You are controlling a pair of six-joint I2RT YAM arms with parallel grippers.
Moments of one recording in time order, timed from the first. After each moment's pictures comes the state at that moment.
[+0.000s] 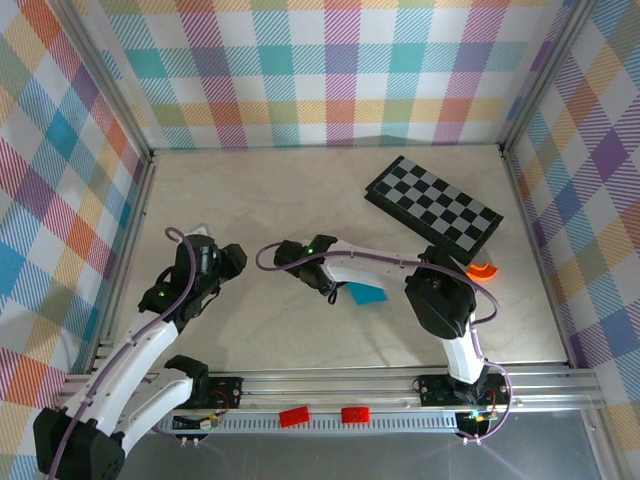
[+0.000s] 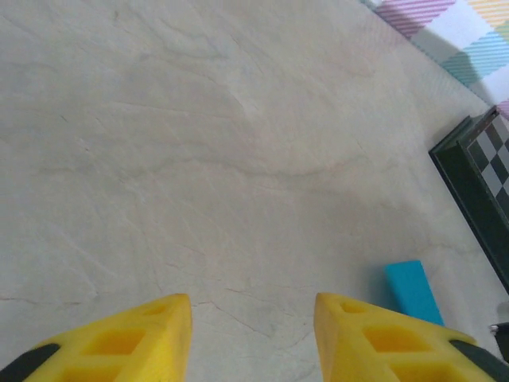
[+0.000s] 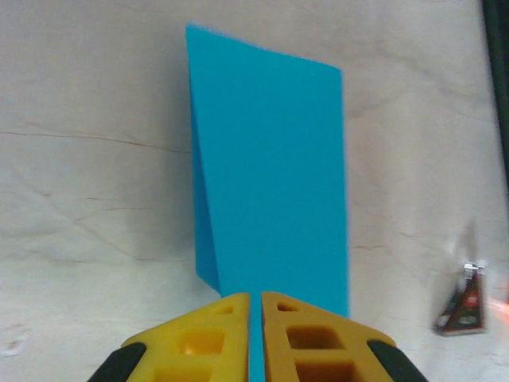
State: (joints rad) left arm -0.32 0.81 0.63 -0.47 -0.09 -0.74; right arm 1.04 1.99 1.54 -1.09 0.56 0.52
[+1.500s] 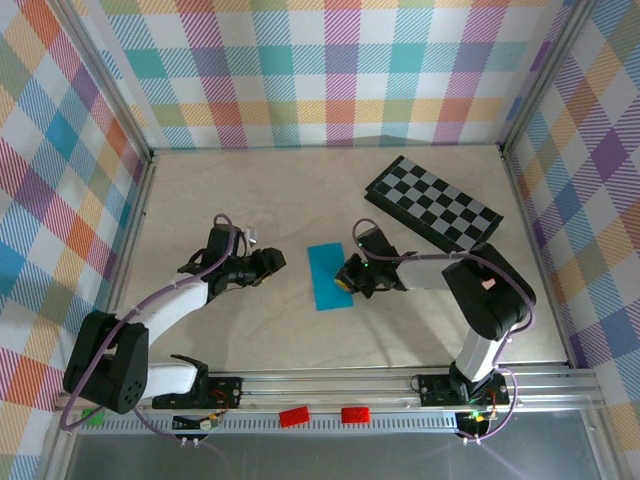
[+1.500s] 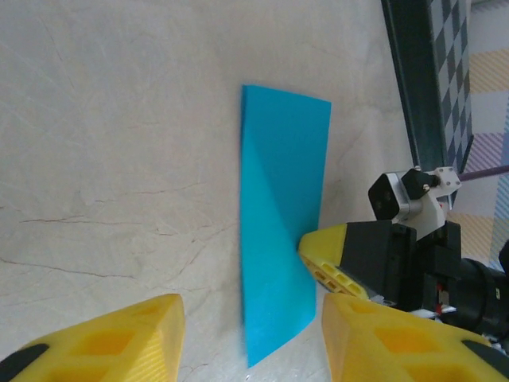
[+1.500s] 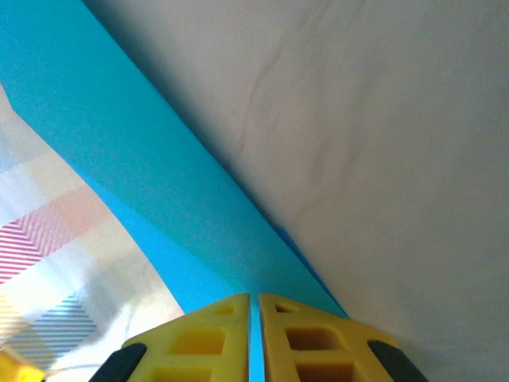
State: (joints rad) left arm -0.32 1.29 0.61 -0.12 0.49 -0.82; right arm 0.67 1.75 0.78 0.04 -0.37 1.35
